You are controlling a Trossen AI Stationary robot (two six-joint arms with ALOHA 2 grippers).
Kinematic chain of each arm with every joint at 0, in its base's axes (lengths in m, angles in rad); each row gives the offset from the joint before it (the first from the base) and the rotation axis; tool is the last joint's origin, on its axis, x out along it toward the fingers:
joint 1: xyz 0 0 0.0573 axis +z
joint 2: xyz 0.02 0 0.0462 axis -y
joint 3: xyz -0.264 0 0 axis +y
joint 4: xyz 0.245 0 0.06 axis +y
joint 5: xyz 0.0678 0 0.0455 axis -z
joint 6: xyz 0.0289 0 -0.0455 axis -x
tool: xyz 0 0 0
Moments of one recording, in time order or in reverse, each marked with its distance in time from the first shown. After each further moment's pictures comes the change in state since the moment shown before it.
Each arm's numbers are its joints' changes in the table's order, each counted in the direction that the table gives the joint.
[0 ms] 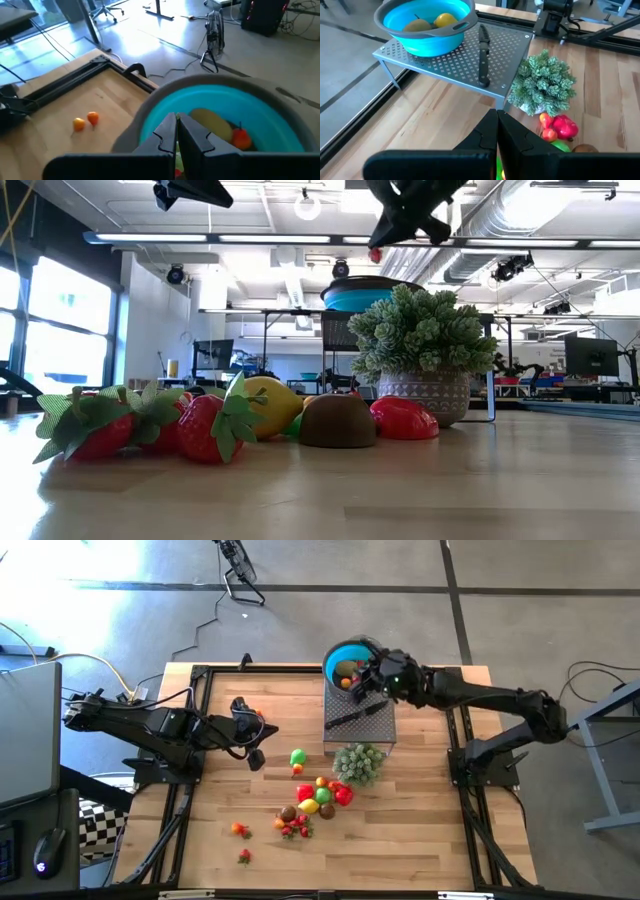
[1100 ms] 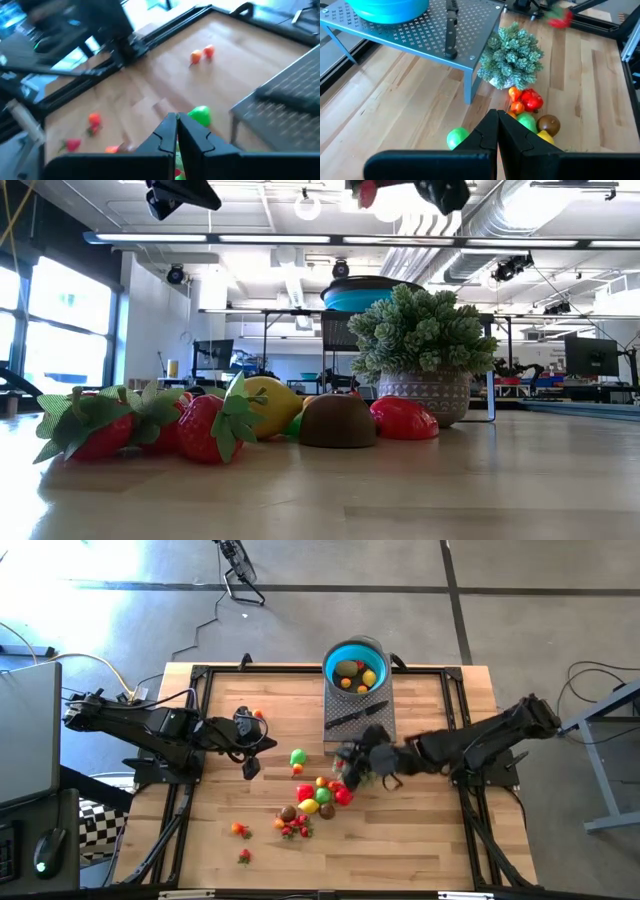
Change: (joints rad) left arm 0.000 0.000 0.000 0.072 0.189 0.084; right arm 0.577 -0.088 0.000 0.025 0.127 -0.390
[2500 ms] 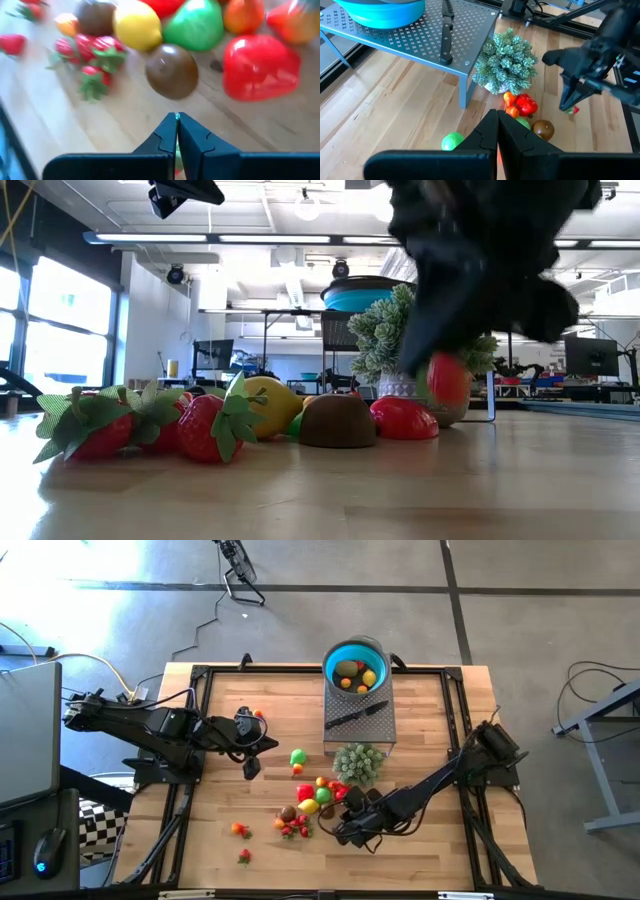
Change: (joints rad) left arm 0.000 0.000 0.000 -0.030 0.012 0.004; right arm 0.248 -0.429 0.000 0.040 -0.157 -0.619
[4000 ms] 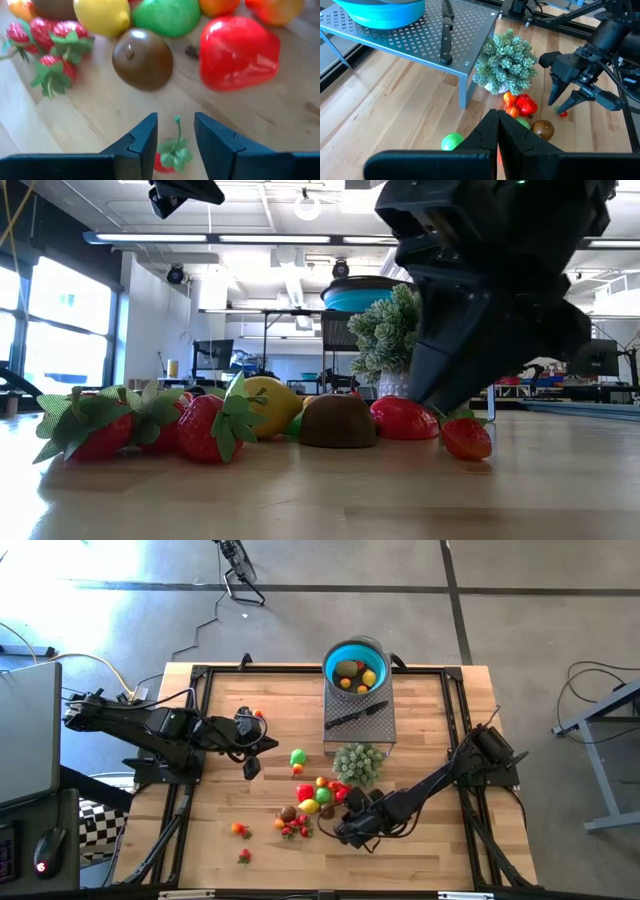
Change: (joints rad) left arm 0.000 0.000 0.000 -0.002 0.000 0.000; right arm -0.003 -0.054 0.000 0.066 -0.031 -0.047
